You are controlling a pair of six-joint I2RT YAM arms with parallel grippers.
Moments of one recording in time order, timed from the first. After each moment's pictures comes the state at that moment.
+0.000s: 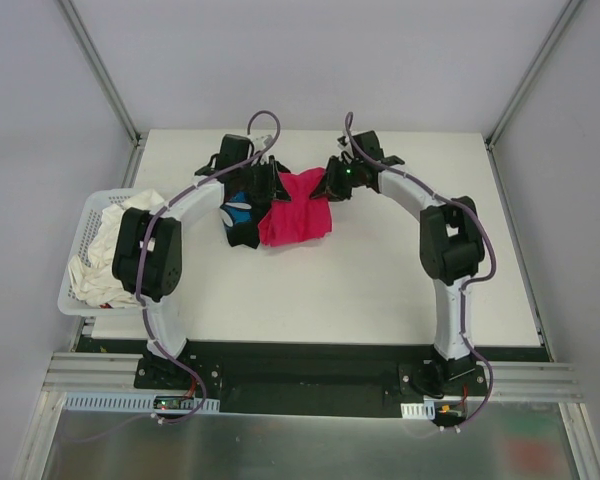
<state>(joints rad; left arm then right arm) -0.32 1.87 1.39 -0.27 0.57 -0.45 0.40 2.11 1.67 -0.41 -0.54 0.63</state>
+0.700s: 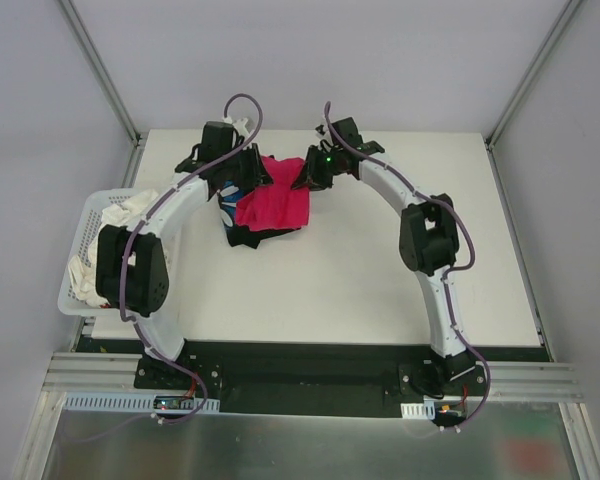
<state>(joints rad) -0.27 1.75 1.42 -0.34 0.40 -0.43 0.46 2.33 2.08 -0.59 -0.54 0.61</state>
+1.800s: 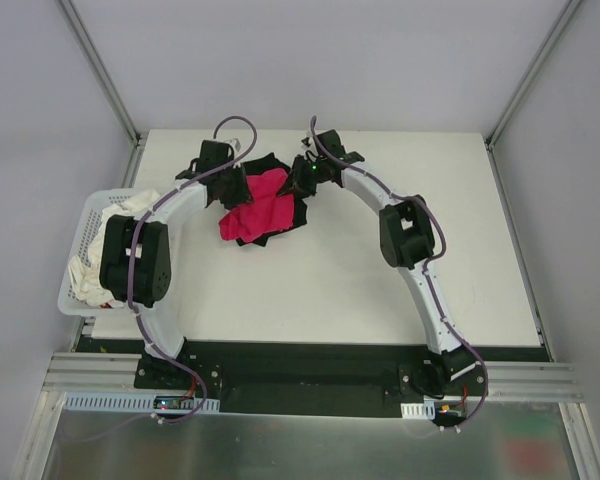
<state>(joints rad) -0.21 1.78 1.29 -0.35 0.21 -0.37 0.51 2.57 2.28 -0.53 -0.63 0.73</state>
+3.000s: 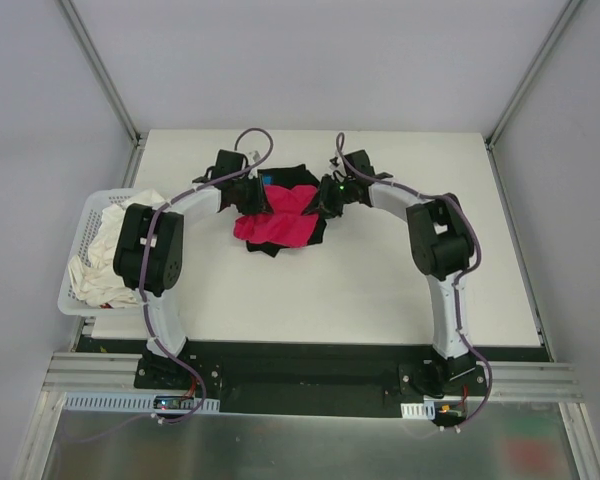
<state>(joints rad) -0.24 1.91 1.31 -0.28 0.35 -0.39 0.43 2.25 1.66 -0.29 -0.65 0.74</state>
